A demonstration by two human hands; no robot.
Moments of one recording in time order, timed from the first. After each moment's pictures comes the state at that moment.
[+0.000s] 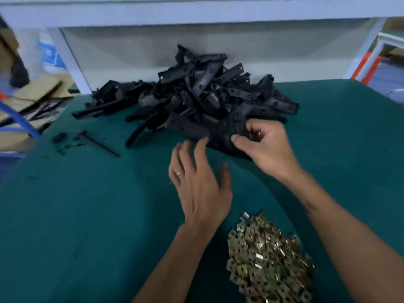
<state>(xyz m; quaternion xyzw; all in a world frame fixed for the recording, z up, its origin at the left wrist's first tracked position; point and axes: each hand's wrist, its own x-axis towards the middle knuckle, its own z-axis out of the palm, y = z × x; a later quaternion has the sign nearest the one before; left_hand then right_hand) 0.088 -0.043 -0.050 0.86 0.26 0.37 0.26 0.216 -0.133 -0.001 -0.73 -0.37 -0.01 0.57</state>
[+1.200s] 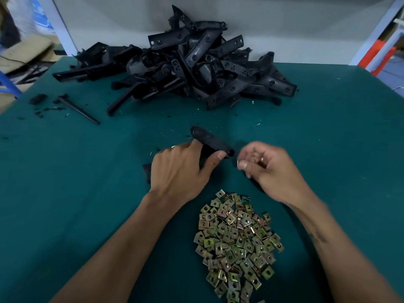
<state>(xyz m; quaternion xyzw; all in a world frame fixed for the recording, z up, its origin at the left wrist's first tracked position) 0.078 -0.035 -0.053 0.95 0.16 0.23 0.09 0.190 -0.218 -0.035 -0.78 -0.37 0.17 0.47</state>
